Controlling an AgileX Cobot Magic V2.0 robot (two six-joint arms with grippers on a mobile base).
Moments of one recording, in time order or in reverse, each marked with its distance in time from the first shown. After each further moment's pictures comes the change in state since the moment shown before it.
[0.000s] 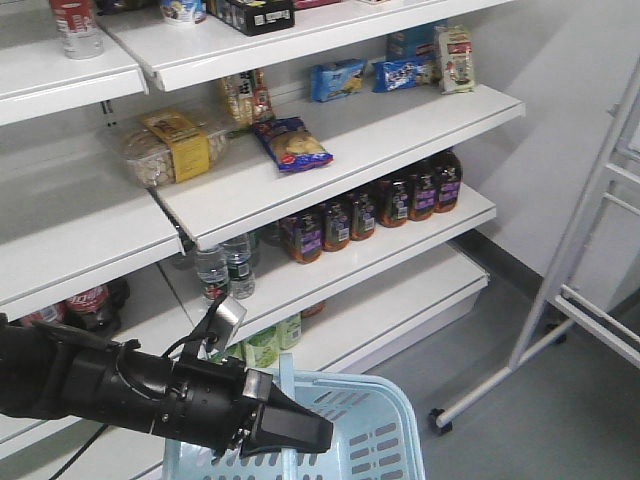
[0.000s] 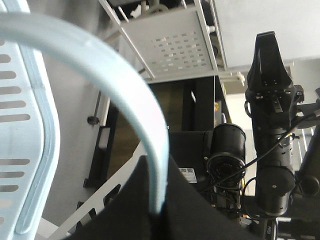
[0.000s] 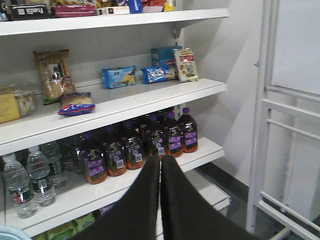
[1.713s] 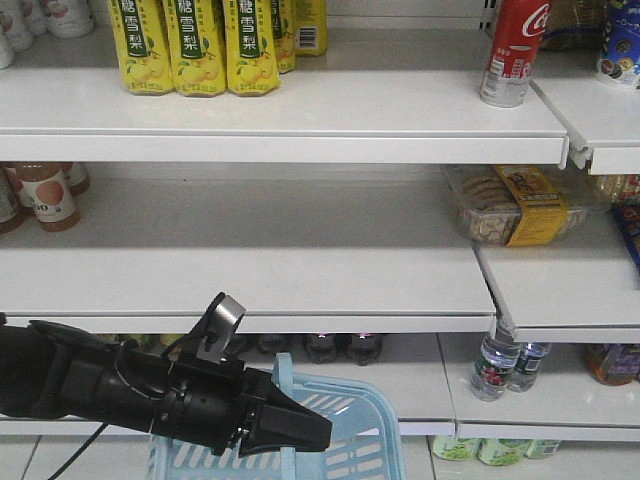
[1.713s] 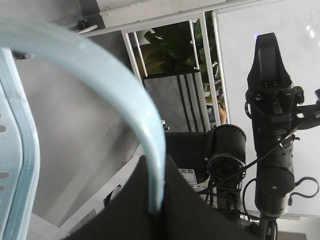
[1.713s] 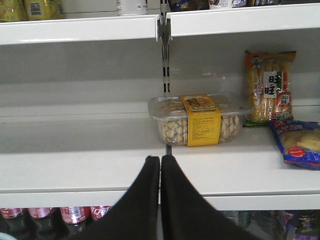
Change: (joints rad) left arm 0.000 0.000 0.000 0.000 -0.001 0.000; right arm 0.000 0.000 0.000 0.000 0.000 0.000
